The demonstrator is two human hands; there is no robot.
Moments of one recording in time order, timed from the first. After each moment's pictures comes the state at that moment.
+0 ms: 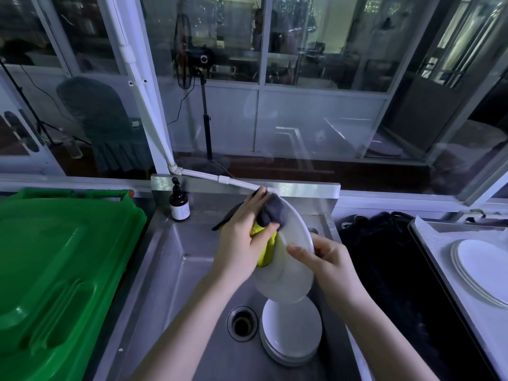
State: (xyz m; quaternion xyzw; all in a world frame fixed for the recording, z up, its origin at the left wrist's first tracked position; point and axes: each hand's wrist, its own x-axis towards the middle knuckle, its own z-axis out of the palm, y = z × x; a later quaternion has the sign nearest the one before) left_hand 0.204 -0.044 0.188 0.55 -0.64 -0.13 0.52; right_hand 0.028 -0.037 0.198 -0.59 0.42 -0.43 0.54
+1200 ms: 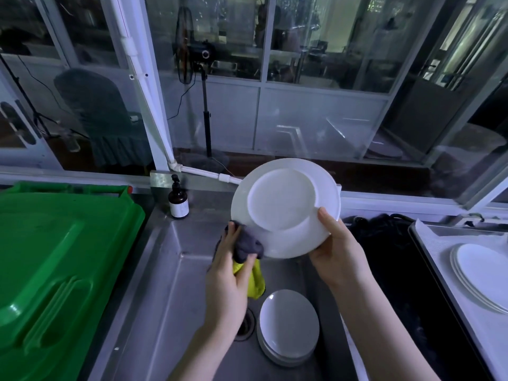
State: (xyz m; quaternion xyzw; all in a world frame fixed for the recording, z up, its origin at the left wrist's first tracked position) left_hand 0.199 0.003 0.138 0.62 -0.52 -0.13 0.57; right_hand 0.045 -0.073 0.214 -0.25 0.37 -0.56 0.70
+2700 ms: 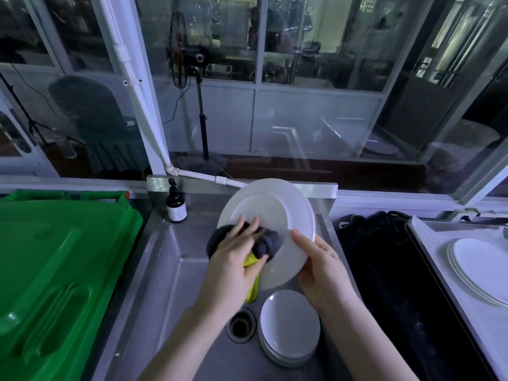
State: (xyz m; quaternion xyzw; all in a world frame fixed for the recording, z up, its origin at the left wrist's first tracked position) left_hand 0.215 -0.011 0.172 0.57 -0.70 -0.08 0.42; right_hand 0.052 -0.046 0.188 -0.32 0.39 -0.51 0.70
